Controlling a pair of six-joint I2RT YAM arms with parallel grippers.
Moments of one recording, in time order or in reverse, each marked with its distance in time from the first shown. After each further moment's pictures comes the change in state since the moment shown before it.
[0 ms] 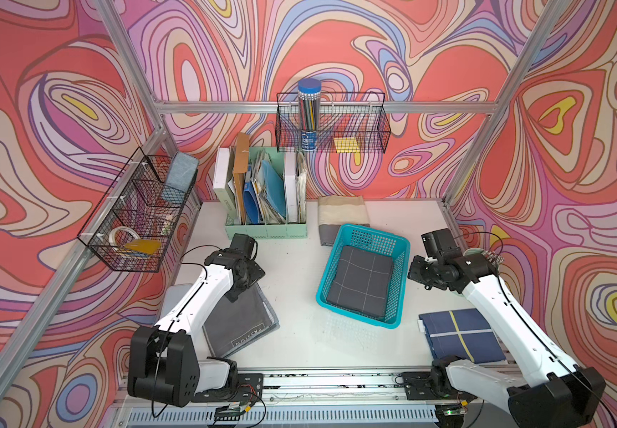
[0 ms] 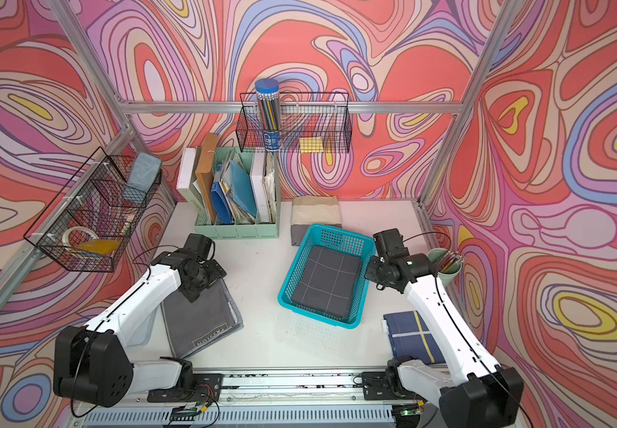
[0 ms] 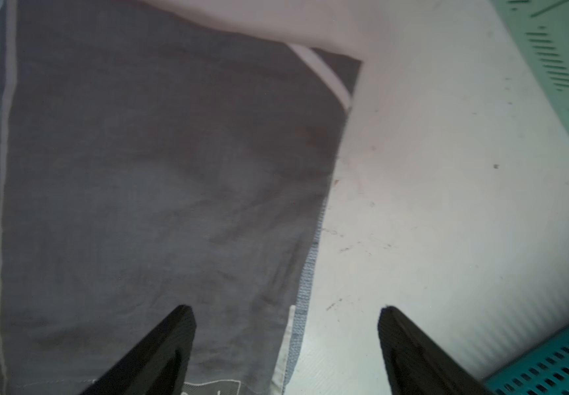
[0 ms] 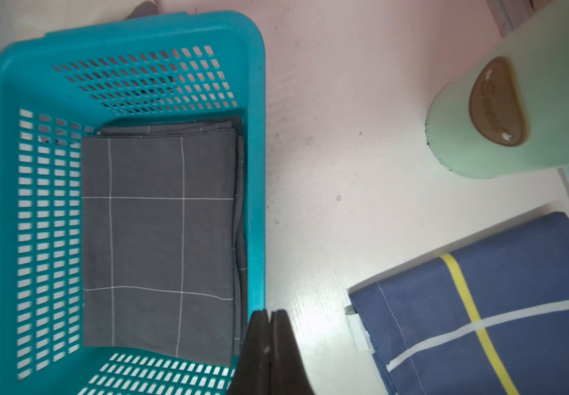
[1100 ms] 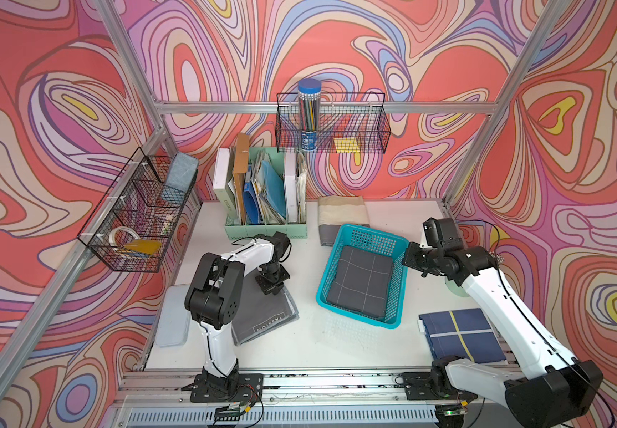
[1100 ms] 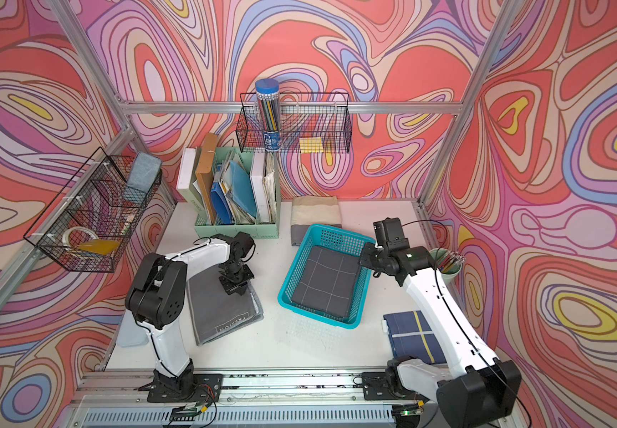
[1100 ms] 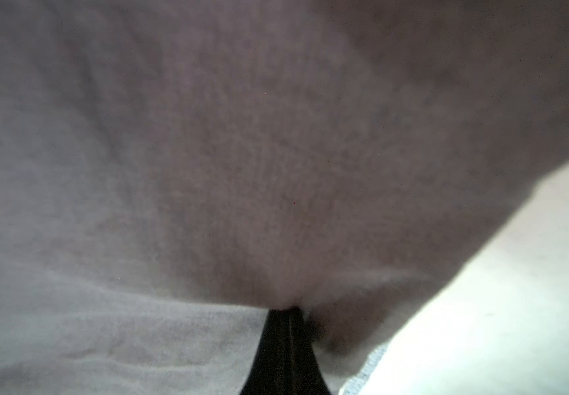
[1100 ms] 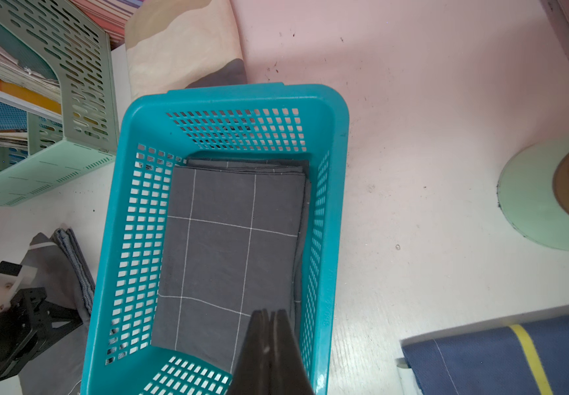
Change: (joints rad) left arm -0.222 0.599 0.344 -0.071 0.193 0.022; right arm 0.000 0.067 0.083 0.122 -0.103 -0.040
